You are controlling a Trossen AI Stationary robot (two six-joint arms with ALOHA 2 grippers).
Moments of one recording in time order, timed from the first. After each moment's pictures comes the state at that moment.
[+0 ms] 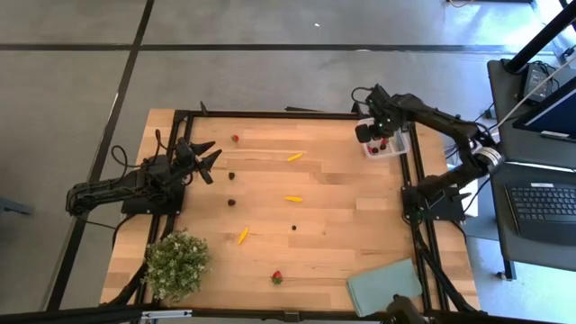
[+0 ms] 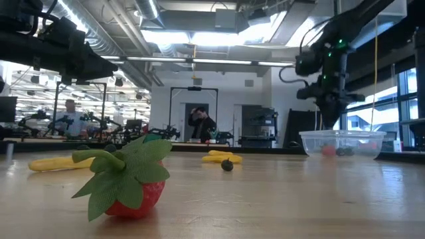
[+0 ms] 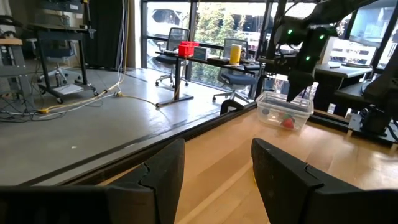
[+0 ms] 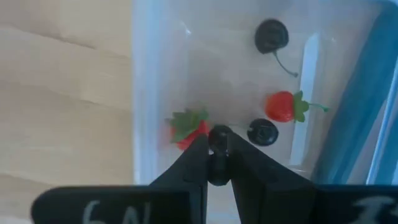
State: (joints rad) left arm 0.22 0.00 0.06 -0.06 -0.49 -0.13; right arm -0.94 1.48 1.01 -0.93 0.05 0.37
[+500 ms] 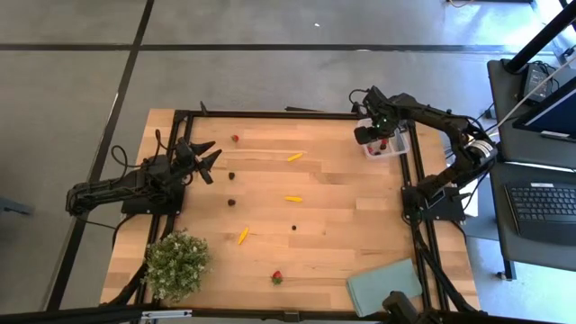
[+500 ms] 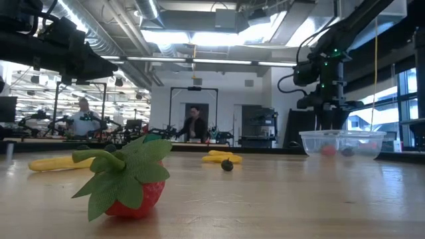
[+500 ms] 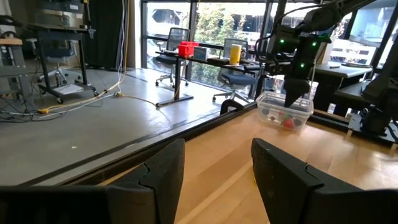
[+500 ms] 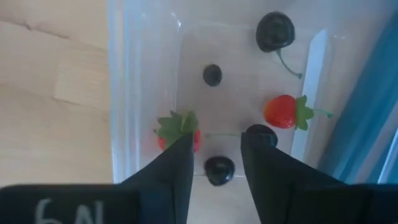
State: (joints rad) left arm 0.22 0.00 0.06 -0.06 -0.49 -0.13; right arm -0.95 1.55 1.01 -0.91 0.06 0.33
